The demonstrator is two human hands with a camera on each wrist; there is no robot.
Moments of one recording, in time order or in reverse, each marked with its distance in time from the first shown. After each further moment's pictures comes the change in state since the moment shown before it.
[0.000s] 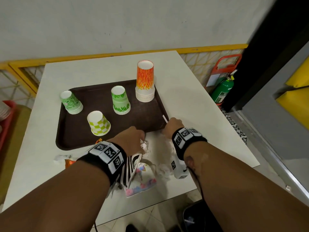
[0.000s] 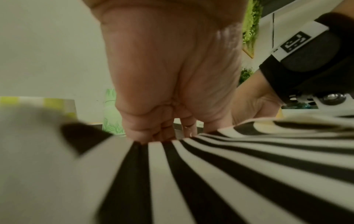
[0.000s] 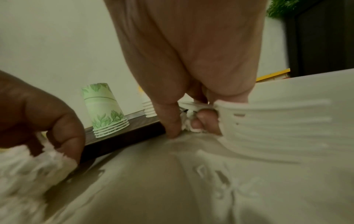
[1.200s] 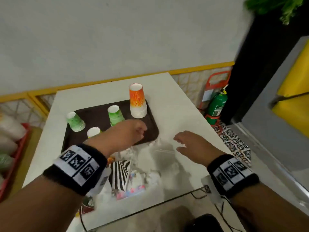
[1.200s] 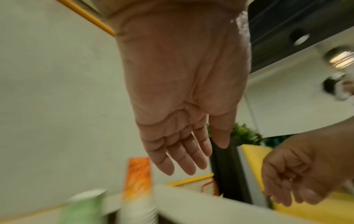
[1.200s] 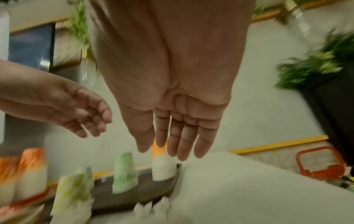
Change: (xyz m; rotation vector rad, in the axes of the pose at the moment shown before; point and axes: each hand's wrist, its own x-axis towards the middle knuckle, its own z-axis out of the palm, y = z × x) left_hand -0.072 0.067 -0.082 -0.183 0.217 0.162; right_hand -0.093 0.124 -0.054 0.112 0.133 -0.520
